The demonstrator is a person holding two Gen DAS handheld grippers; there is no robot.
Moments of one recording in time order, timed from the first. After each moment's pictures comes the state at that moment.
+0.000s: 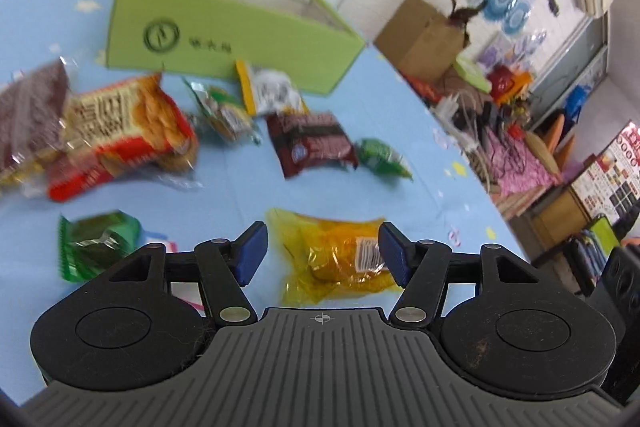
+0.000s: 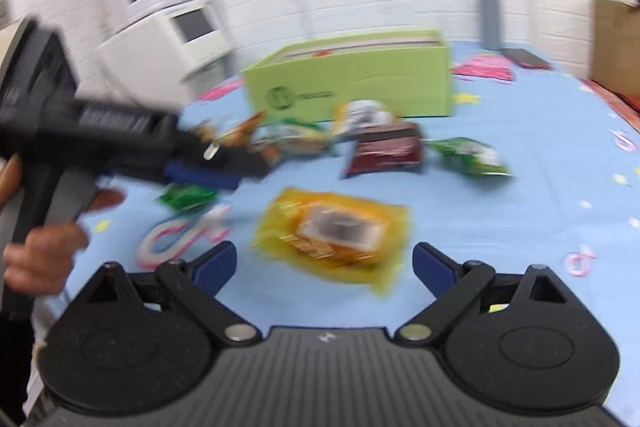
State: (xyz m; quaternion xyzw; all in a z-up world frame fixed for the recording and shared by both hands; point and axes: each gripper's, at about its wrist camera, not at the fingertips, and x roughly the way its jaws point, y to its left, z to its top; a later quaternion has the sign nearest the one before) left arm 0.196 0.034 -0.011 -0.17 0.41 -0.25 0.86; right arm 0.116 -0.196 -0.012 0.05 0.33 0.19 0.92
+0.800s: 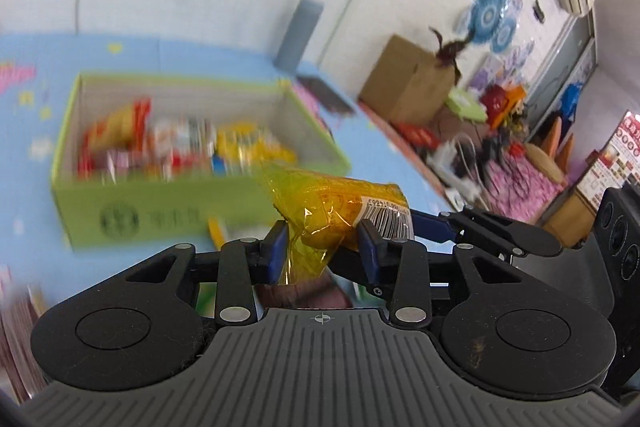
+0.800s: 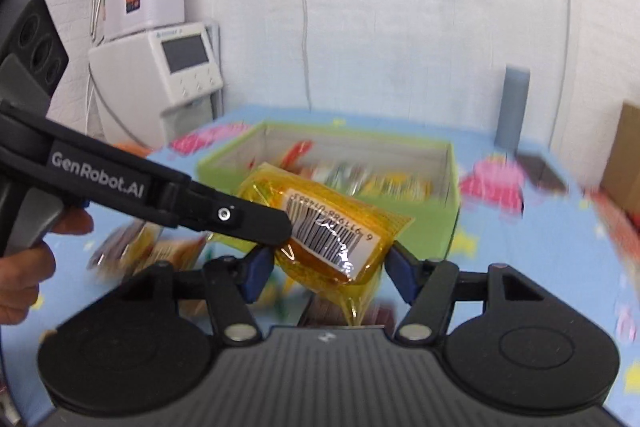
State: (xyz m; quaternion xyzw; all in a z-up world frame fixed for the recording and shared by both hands) left arm 0.304 0.015 0.074 -0.12 0.34 -0.26 0.90; right arm 0.262 -0.163 0.057 -0.05 0.25 0.22 0.94
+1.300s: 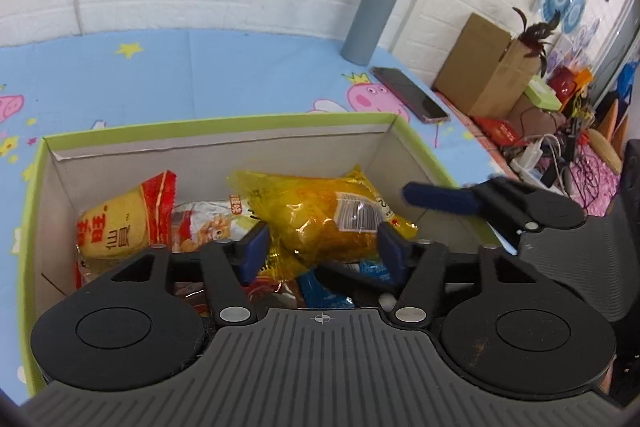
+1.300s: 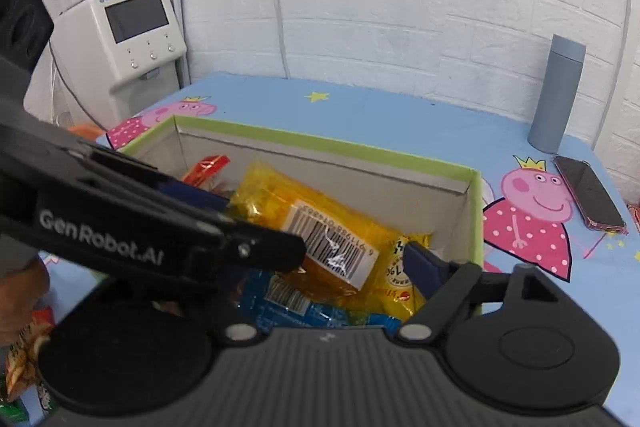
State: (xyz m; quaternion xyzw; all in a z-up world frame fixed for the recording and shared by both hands) left arm 0.462 0.007 0.026 -0.08 0.39 -0.20 0.89; right arm 0.435 -0.141 0.011 -0.07 0.32 0.24 0.92
